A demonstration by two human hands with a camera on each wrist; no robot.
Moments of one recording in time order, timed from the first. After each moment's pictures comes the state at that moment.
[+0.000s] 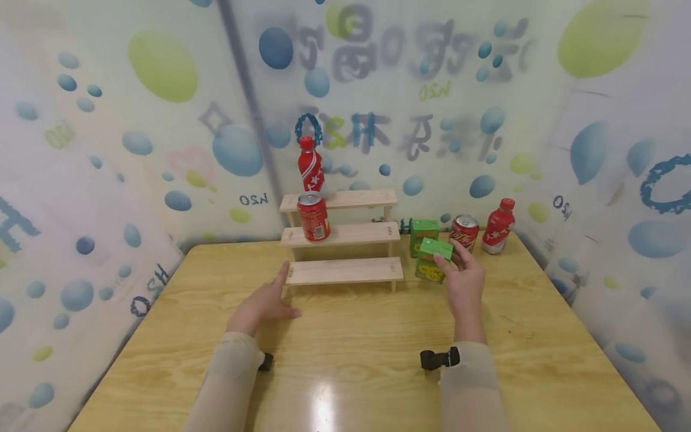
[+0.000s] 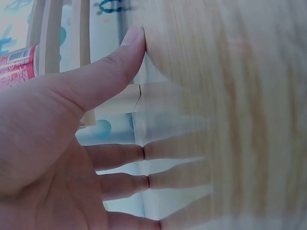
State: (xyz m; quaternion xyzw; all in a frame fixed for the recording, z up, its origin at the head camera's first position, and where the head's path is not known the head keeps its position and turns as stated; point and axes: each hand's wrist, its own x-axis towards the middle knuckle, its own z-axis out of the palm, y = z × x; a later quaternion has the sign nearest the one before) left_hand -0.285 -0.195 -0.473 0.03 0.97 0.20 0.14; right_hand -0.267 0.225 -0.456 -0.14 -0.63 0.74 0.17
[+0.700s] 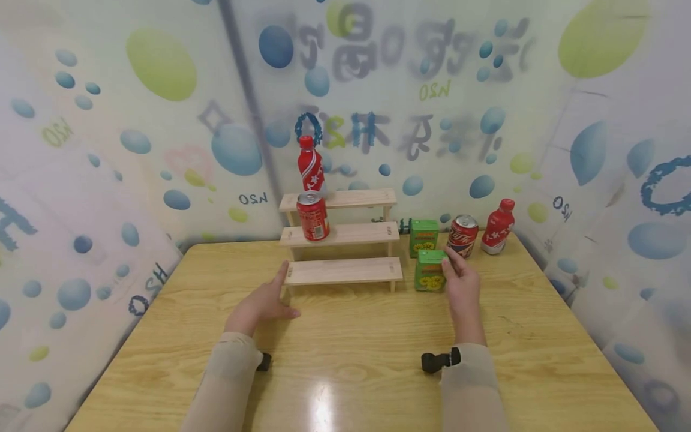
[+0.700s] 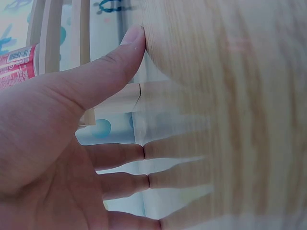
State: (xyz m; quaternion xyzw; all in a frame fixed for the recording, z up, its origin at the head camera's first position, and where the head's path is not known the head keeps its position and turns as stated) left_hand -0.289 -0.199 -0.477 0.04 0.97 0.20 0.14; right_hand -0.274 0.237 -0.484 -0.13 -0.69 0.71 0.11
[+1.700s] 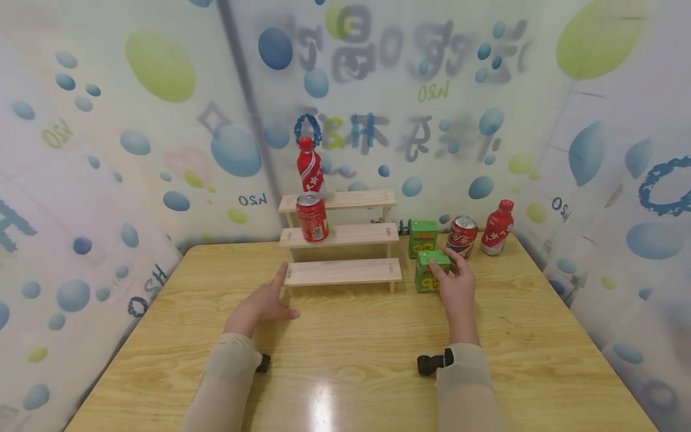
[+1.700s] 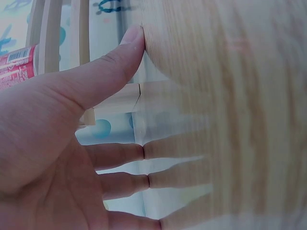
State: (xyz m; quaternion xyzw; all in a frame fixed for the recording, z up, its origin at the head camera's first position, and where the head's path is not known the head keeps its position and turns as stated) left_hand -0.287 -0.198 -0.475 0.04 0.97 0.20 0.14; right_hand -0.277 0.226 -0.484 -0.14 -0.71 0.68 0.14
